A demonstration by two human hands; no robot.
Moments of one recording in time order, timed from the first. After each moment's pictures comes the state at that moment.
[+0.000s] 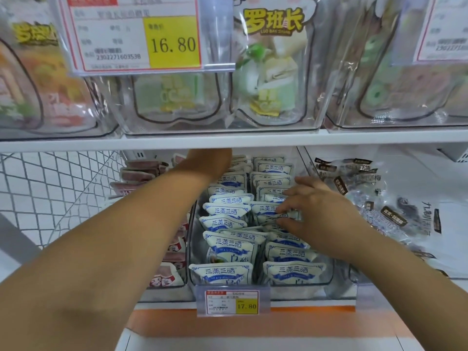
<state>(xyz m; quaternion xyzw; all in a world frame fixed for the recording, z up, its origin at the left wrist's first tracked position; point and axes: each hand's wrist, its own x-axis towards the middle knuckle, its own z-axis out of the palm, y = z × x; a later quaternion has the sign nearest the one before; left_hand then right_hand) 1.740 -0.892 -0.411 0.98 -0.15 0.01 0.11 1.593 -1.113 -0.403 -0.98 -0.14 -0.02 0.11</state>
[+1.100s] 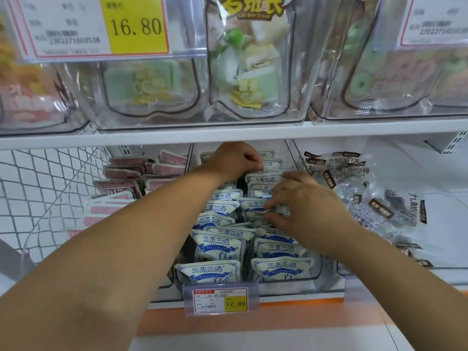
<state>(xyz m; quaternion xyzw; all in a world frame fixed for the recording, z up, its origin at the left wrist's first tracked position) 1.737 -0.953 -0.424 0.90 -0.22 -0.03 0.37 1.595 -1.112 -0.410 -0.98 -0.15 -0.04 0.09</state>
